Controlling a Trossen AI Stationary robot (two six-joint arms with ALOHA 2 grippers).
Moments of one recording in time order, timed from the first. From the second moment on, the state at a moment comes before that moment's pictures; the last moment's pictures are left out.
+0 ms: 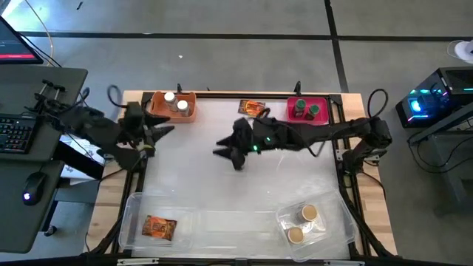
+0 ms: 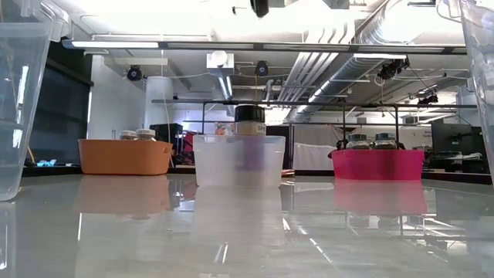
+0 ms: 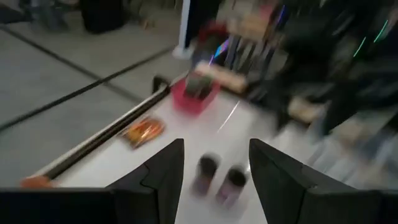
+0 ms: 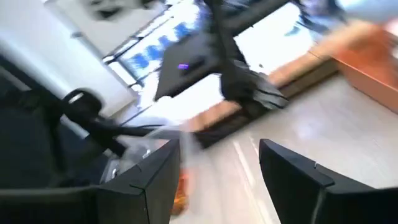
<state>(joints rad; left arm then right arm) -0.46 0.84 1.27 -0.93 -0.84 -0.56 0.08 1.68 1.50 -0.06 0.03 0.58</state>
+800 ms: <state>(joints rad) 0.43 0.82 0.63 0.22 0.00 -0.73 -0.60 1.86 1.50 -0.64 -0.07 0.72</state>
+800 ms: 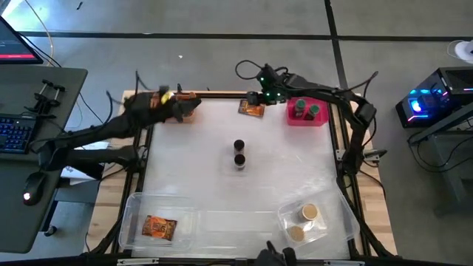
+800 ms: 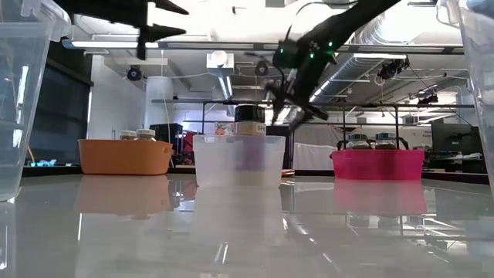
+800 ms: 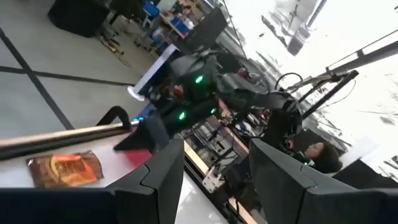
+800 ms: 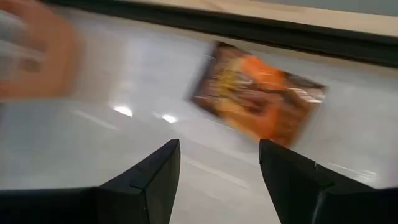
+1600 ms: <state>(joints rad) 0.63 1.20 0.89 0.09 0.22 -0.62 -0.59 1.90 1.90 -0.72 -0.03 0.57</state>
